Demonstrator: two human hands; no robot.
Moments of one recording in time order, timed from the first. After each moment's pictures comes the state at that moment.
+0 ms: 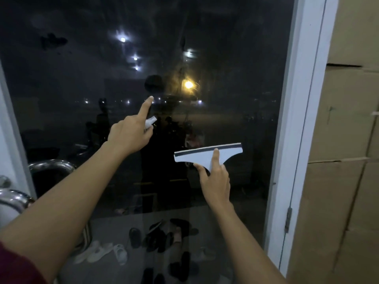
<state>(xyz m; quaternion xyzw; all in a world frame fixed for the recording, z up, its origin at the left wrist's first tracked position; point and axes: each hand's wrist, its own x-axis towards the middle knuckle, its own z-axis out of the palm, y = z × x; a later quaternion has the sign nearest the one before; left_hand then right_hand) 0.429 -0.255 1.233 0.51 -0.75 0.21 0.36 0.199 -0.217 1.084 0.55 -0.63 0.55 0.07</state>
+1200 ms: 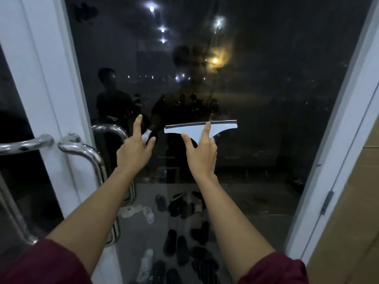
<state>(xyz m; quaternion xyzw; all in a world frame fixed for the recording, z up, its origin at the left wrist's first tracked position) 0.549 -0.246 1.090 0.61 -0.63 0.11 0.47 0.361 -0.217 1.091 0.57 -0.58 0.58 -0.02</state>
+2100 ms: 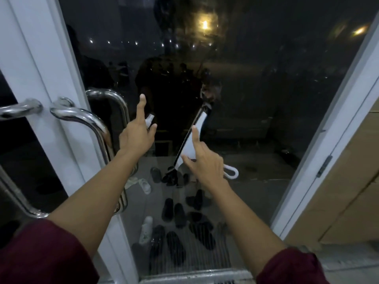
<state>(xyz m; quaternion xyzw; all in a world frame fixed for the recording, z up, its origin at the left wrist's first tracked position) 0.569 -0.244 1.045 0.60 -0.69 0.05 0.41 0.363 -0.186 0.984 0.70 -0.61 0.34 0.14</state>
